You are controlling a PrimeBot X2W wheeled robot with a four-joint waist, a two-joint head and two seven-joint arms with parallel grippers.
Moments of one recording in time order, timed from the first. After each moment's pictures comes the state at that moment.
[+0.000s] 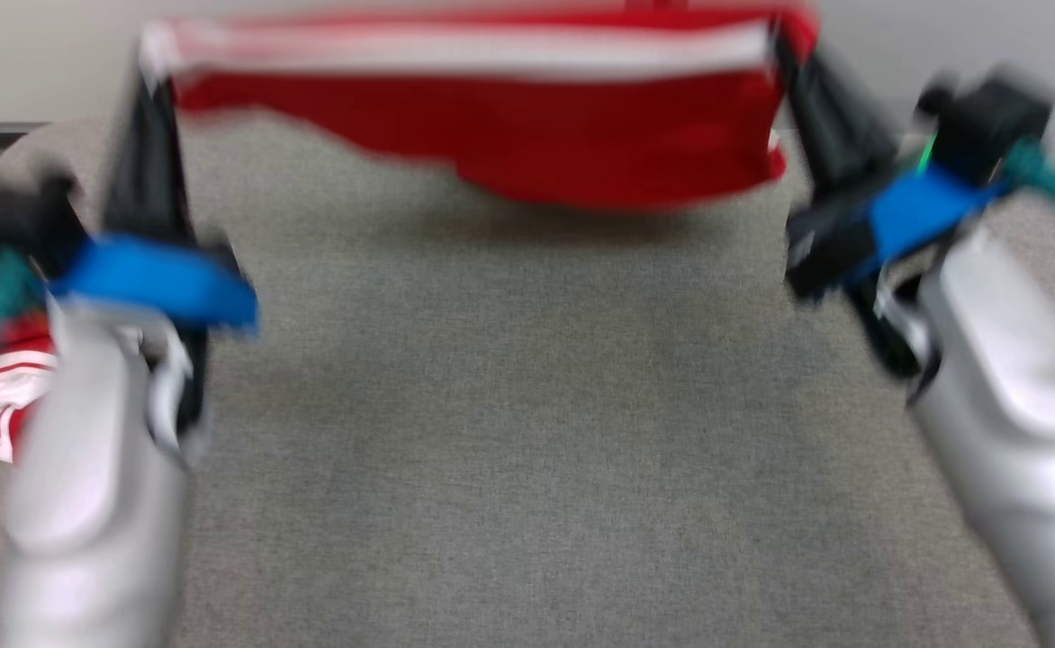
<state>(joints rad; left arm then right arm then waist) -0.73 0.24 -0.15 0.50 -0.35 -0.09 -0.26 -0.92 -0.28 0.44 0.57 0.45 0.13 -0.26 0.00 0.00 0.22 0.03</state>
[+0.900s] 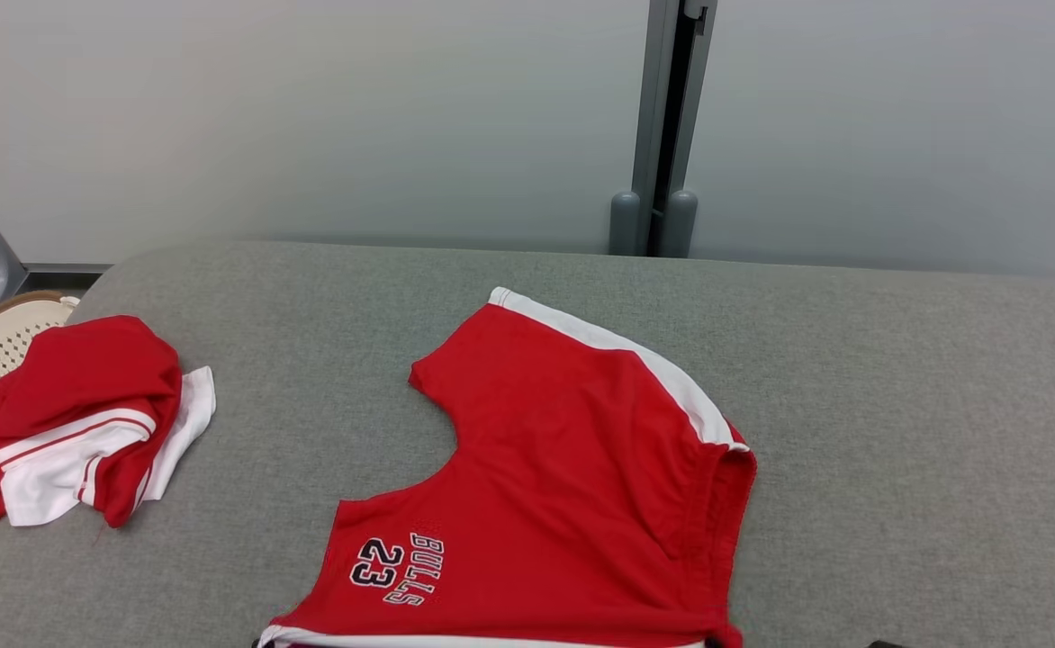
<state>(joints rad) 0.16 0.06 0.01 0.51 -0.28 -0.13 -0.26 0.03 -0.29 0.62 0.40 0.69 0.13 -0.26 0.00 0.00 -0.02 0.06</state>
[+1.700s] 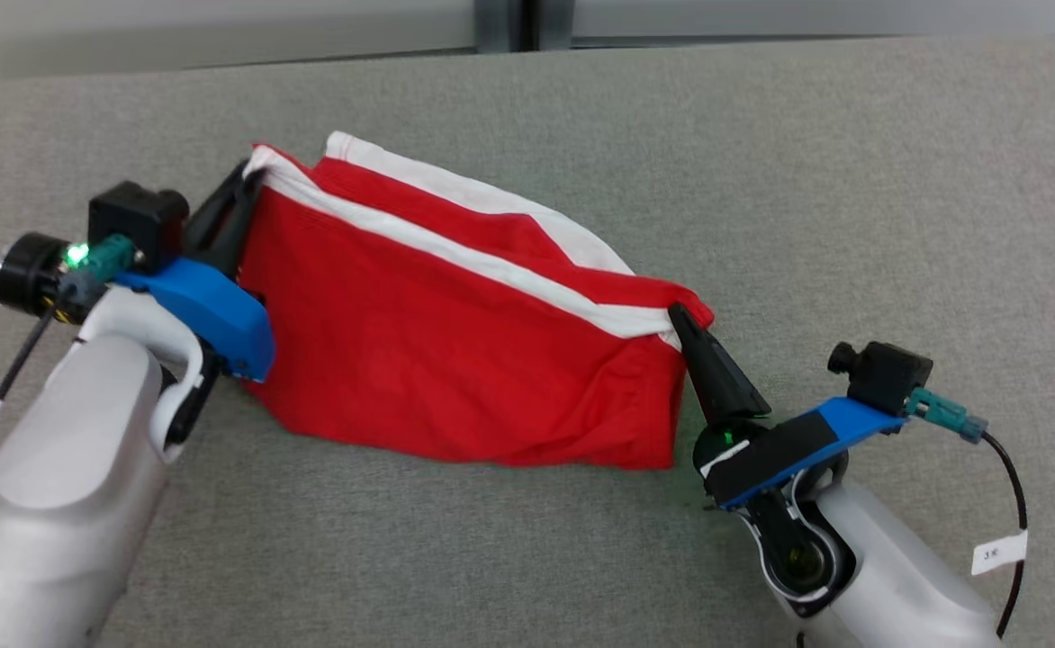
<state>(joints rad) -0.73 0.38 -0.53 0.65 -0.46 -0.13 -0.14 -0.46 -0.18 0.55 0.43 1.08 0.13 -0.26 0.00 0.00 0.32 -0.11</state>
